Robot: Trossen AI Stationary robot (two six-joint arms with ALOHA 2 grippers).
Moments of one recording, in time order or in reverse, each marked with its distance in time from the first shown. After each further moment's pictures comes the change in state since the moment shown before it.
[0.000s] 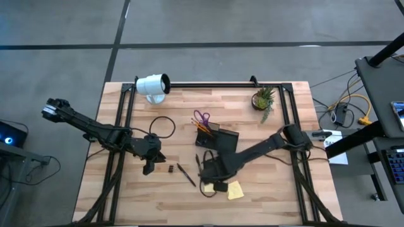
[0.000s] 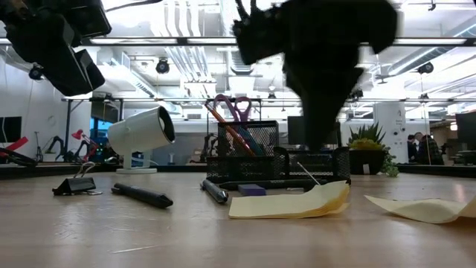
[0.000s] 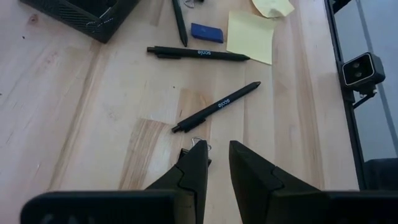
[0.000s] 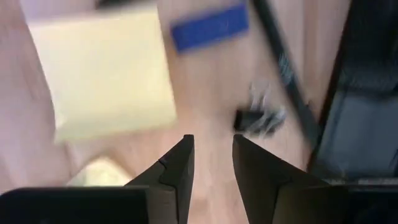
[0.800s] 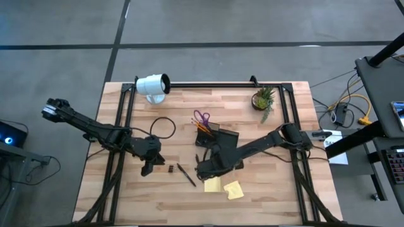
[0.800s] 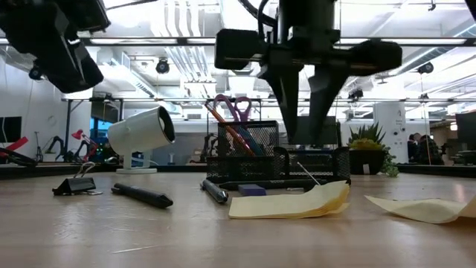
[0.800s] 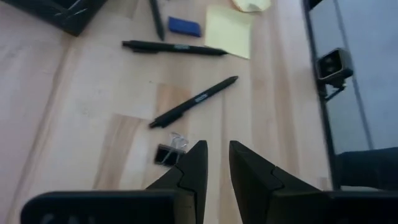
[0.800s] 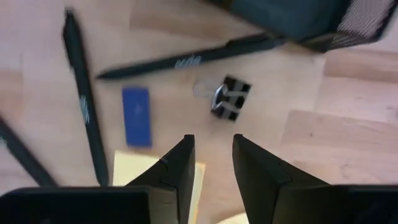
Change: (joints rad) left arm 0.001 0.000 0.020 0.000 0.082 -0.010; right arm -0.047 0.015 0.083 -0.091 -0.011 1.232
